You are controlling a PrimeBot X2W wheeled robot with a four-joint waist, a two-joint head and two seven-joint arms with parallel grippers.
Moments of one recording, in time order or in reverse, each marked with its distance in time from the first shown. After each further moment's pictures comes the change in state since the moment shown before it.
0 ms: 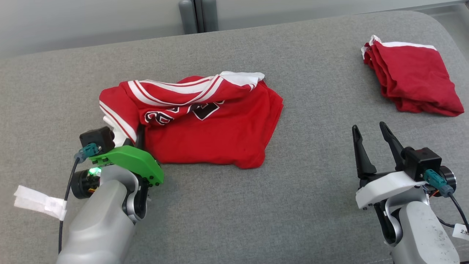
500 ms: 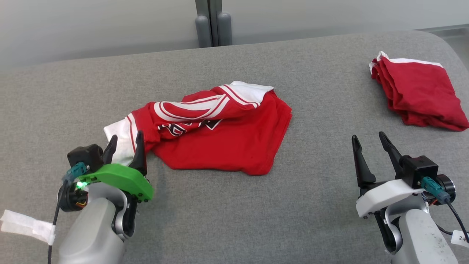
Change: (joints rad) left arm 0.128 0.018 0.167 -0.104 0.173 -0.054 -0.006; right arm 0.025 0.000 -0.002 0.020 -0.019 0.000 0.000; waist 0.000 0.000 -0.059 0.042
